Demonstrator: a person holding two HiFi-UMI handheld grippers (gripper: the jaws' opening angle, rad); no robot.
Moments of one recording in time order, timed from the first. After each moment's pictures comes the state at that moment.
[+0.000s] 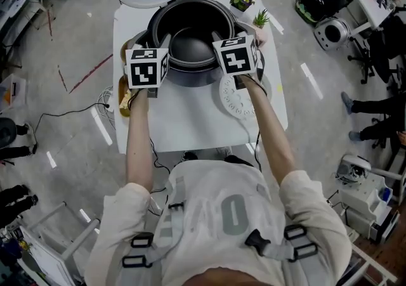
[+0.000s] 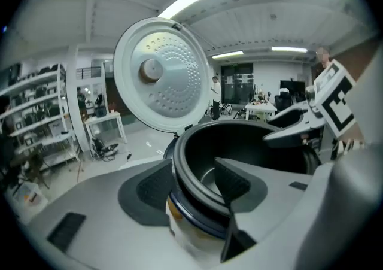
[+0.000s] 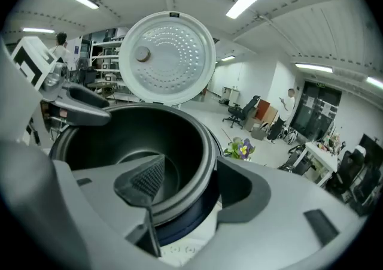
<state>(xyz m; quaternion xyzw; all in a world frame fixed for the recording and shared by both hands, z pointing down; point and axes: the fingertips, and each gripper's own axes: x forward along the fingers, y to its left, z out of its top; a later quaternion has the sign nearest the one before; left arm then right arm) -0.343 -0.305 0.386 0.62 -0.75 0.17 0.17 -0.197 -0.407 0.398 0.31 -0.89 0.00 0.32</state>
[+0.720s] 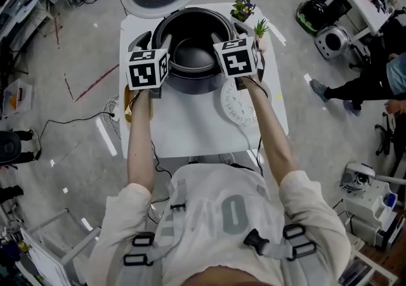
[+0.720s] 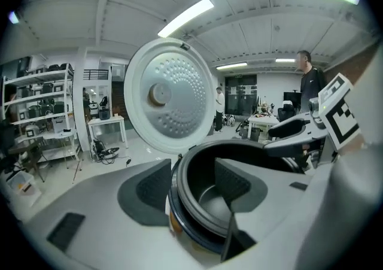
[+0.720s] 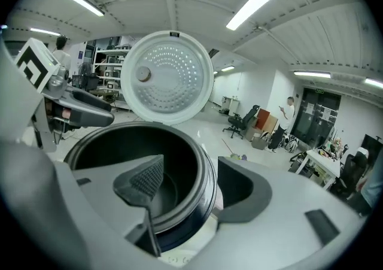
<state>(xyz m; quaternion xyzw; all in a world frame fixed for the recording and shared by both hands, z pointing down) -0.349 -0.306 0.351 0.61 -0.76 0.13 0.15 -0.205 -0.407 0.363 0.31 -0.91 -0.02 0.28</state>
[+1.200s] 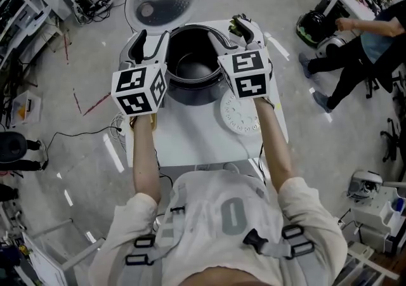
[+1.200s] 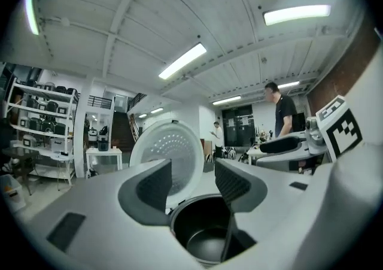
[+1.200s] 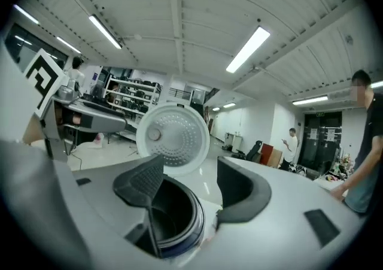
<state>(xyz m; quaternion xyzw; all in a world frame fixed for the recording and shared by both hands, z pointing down) -0.293 -0.268 0.202 0.63 -0.78 0.03 0.00 -0.172 -0.360 0.221 0.28 -0.95 -0.10 0.12</state>
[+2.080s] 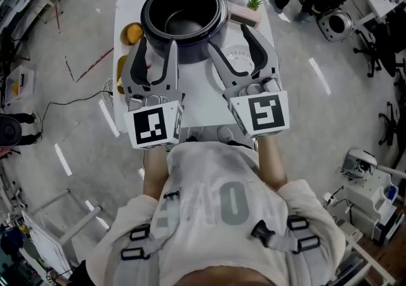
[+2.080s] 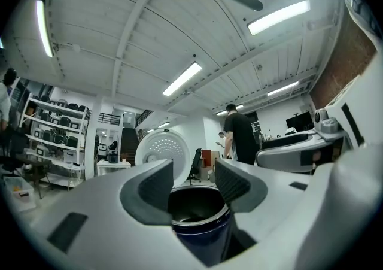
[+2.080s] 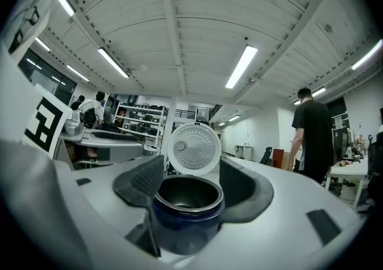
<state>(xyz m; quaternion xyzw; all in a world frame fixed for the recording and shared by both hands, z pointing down) -0.185 -0.184 0.230 0.59 -0.80 0.01 -0.08 -0.084 -0.252 0.235 0.24 -0.97 -0.07 0.00</state>
